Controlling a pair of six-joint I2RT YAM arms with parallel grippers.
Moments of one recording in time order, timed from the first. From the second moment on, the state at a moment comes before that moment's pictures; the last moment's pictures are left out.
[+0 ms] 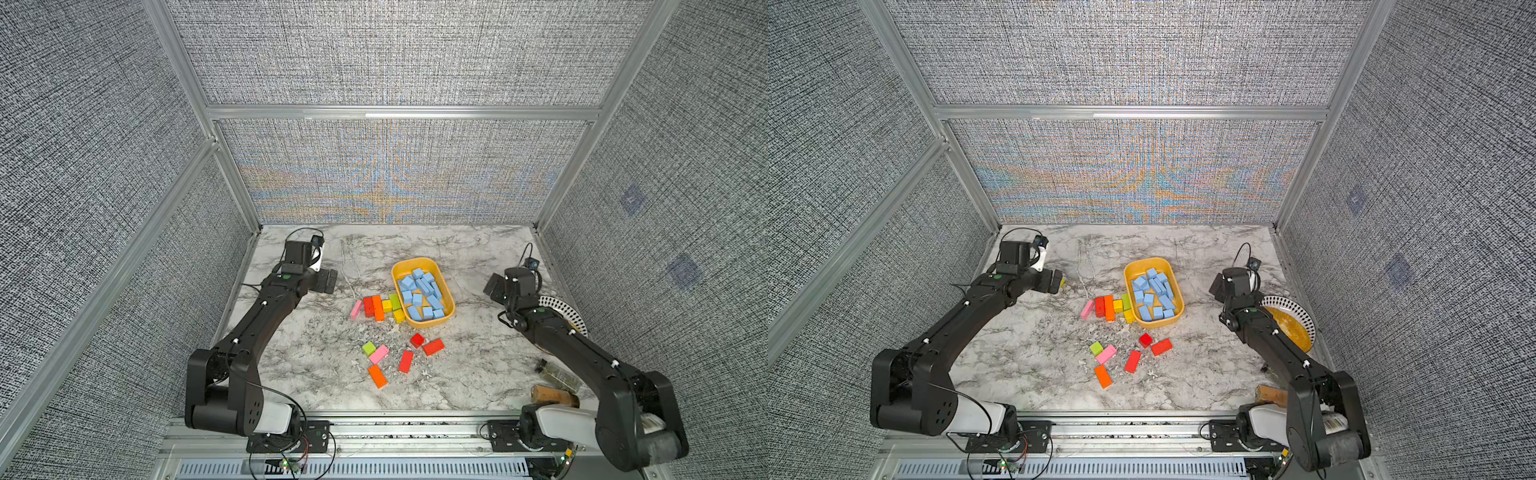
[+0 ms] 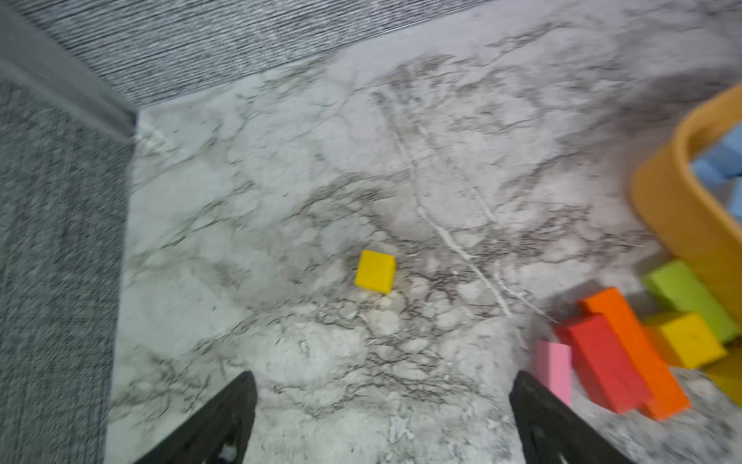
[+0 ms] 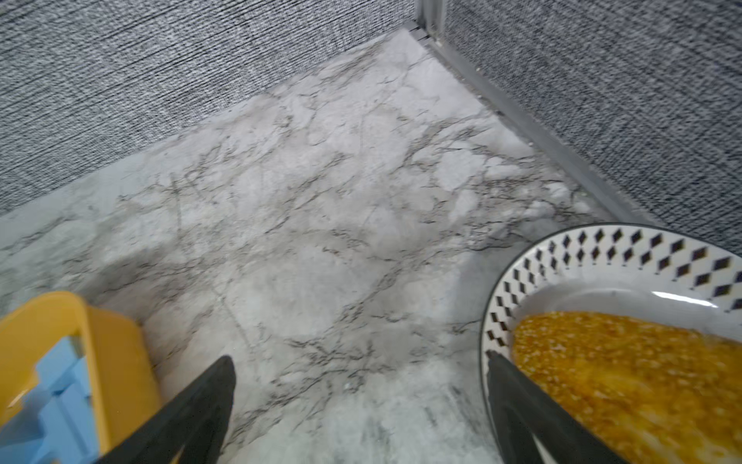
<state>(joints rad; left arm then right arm) -0.17 1.41 0.96 -0.35 -0.10 0.10 0.17 1.25 0.64 -0.03 0.42 0.47</state>
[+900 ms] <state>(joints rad) -0.12 1.50 0.42 0.66 -0.31 0.00 0.03 1.43 0.29 0.85 0.53 0.16</state>
